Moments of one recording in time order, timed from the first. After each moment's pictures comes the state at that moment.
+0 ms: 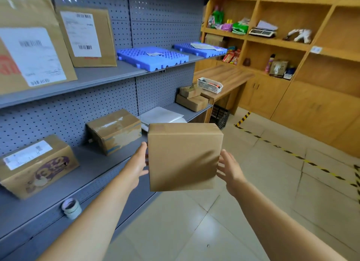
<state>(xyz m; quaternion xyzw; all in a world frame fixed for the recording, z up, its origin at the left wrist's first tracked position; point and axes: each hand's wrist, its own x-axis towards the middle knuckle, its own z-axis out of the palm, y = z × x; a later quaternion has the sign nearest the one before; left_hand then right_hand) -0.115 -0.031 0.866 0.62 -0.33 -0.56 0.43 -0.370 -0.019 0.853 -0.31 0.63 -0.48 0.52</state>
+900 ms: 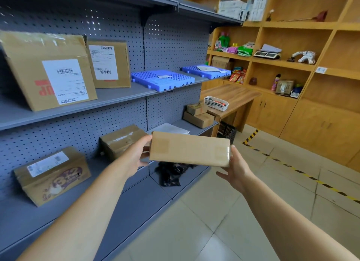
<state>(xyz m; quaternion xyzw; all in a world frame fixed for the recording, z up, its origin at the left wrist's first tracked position) -0.096 -0.018 0.948 0.58 -0.38 -0.56 0.46 -0.382 -0.023 0.908 -0.33 0.55 -0.48 0.59</state>
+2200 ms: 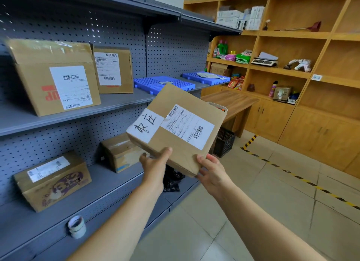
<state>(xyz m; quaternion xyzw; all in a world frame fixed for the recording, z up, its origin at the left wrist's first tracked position) -0.149 0.013 0.939 0.53 -0.25 -0.52 0.62 -0.305 -0.010 0.910 -0.29 0.43 -0.54 0.66</state>
